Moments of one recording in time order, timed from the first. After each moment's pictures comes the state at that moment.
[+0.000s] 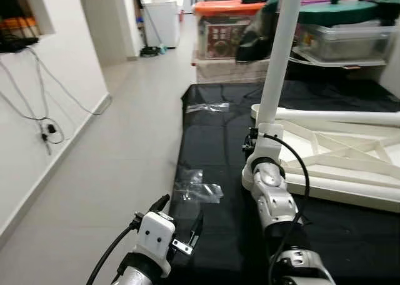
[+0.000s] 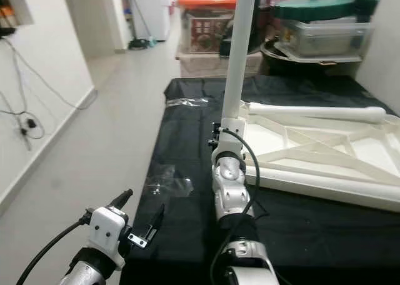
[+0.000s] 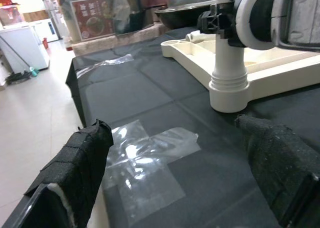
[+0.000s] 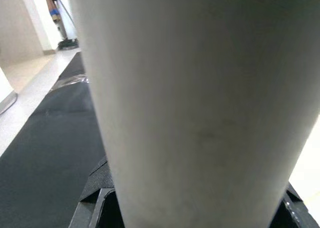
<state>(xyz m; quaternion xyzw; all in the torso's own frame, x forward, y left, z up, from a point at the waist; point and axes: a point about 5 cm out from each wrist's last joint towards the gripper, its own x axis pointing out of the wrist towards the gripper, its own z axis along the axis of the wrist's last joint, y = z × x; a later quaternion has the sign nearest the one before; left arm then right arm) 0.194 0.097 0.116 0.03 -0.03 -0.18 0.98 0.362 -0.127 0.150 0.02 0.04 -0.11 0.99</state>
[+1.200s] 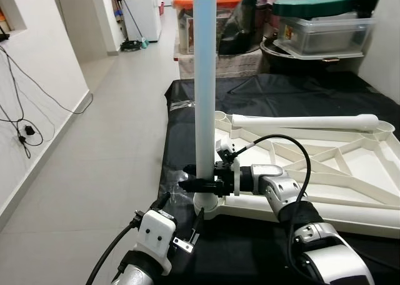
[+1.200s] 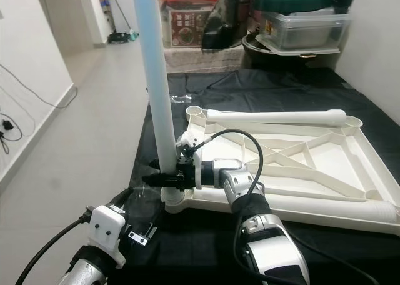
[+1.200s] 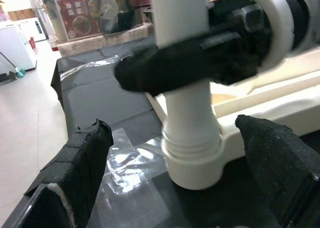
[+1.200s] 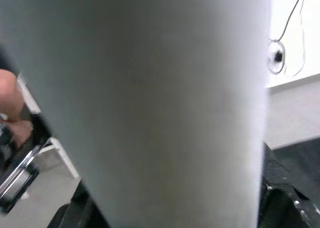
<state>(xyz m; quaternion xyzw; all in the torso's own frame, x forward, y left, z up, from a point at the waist) 0.195 0.097 0.117 0.03 -0.04 -0.18 0.98 0.347 -0.085 0.151 0.03 0.10 0.64 0.76</state>
